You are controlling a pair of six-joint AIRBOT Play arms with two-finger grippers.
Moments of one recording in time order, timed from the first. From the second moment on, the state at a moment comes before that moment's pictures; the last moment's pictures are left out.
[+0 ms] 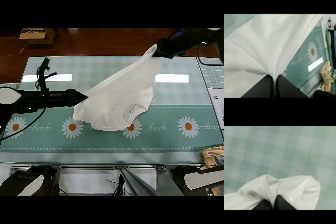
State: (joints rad) left arm -0.13 -0.99 0.77 0.58 -0.95 -1.22; right arm 0.05 -1.67 1.87 -1.14 1.25 1.50
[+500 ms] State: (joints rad) left arm -0.13 -1.19 0.75 0.59 -0.94 -1.17; right arm -0.02 -1.68 1.87 -1.24 1.30 1.45
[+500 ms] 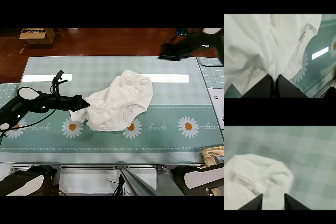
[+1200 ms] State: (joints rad) left arm -0.13 -1.20 0.75 0.59 -0.95 -1.14; right arm -0.24 -1.43 1.11 -0.96 1.30 1.35
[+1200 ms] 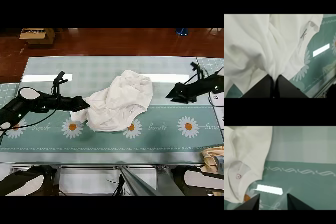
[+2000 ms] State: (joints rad) left arm -0.13 -1.20 0.75 0.59 -0.95 -1.14; right arm 0.02 -1.51 0.90 -0.78 0.81 1.39
